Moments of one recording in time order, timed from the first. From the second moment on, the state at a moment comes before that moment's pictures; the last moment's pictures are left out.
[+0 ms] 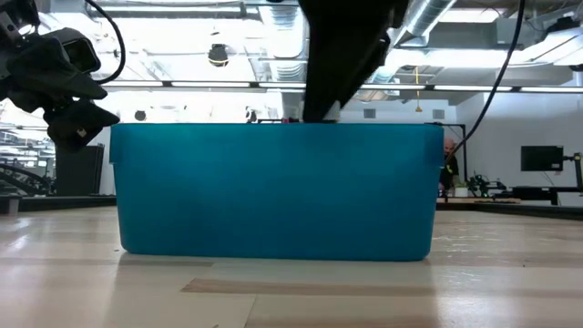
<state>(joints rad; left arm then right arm) -0.40 0.22 0.08 -0.15 -0.32 -0.67 0.45 2.19 1.88 -1.05 0.26 0.60</state>
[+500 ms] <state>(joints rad) -0.40 0.22 0.08 -0.15 -0.32 -0.66 0.45 2.18 1.88 -1.11 0.26 0.60</state>
